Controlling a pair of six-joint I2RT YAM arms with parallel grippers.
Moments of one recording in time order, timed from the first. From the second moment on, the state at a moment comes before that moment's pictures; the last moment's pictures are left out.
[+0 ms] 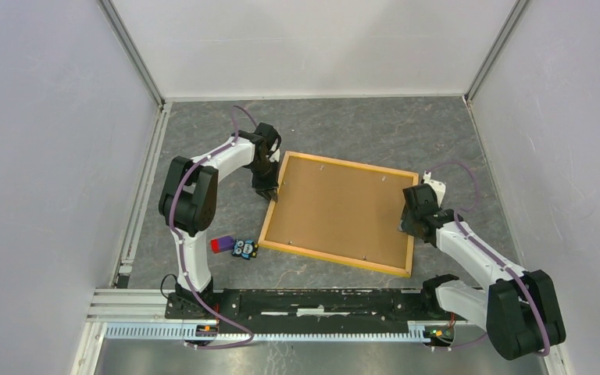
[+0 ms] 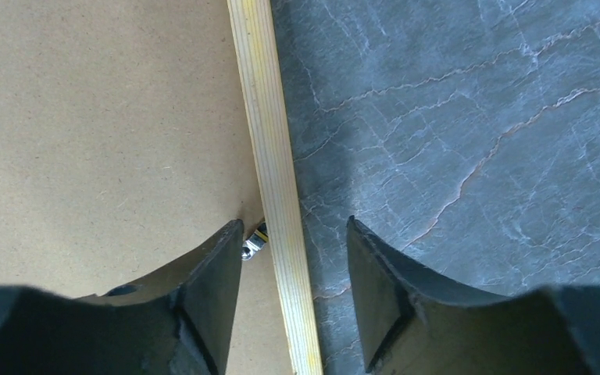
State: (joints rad) left arm -0.40 2.00 1.44 -0.86 0.19 -0.30; right arm 0.28 1.08 0.49 -0.49 0.37 0.53
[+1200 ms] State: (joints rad) left arm -0.37 2.25 1.84 -0.88 0.23 -0.36; right arm 0.18 0.90 0.48 -0.45 0.13 0.32
